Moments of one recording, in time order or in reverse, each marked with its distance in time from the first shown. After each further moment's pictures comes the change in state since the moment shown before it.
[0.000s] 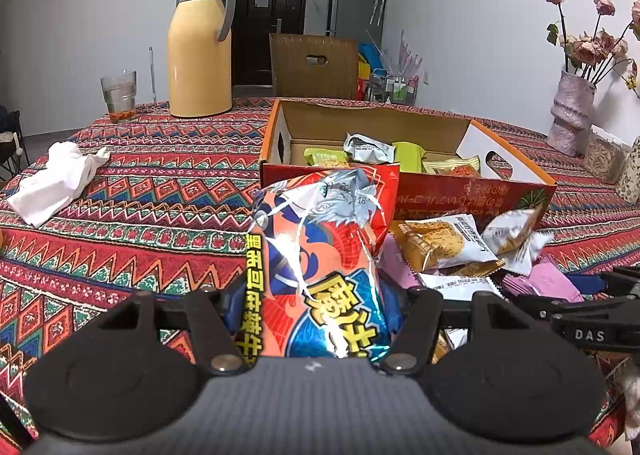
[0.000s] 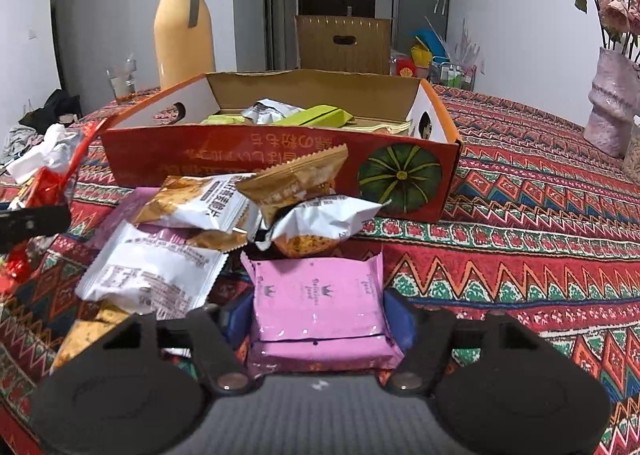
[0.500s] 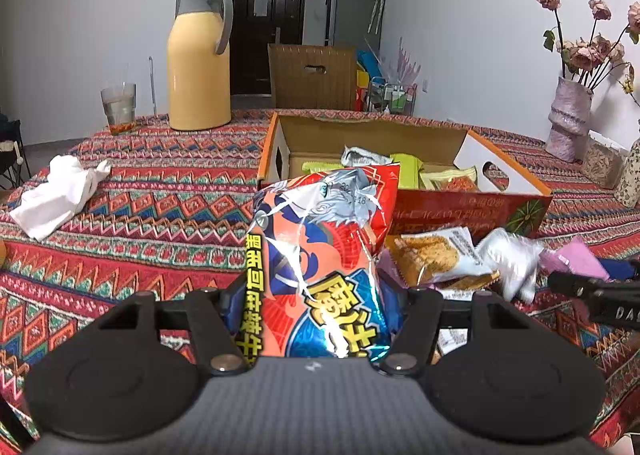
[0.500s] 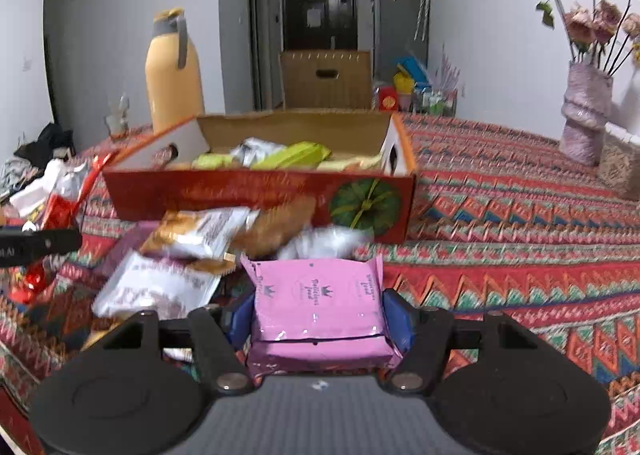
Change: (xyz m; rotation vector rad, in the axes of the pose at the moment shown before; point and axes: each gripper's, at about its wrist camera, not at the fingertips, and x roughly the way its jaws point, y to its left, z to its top) left arm -0.004 -0.002 0.009 0.012 -0.033 0.003; right arm -0.037 -0.014 0.002 0.047 -0.127 -0.035
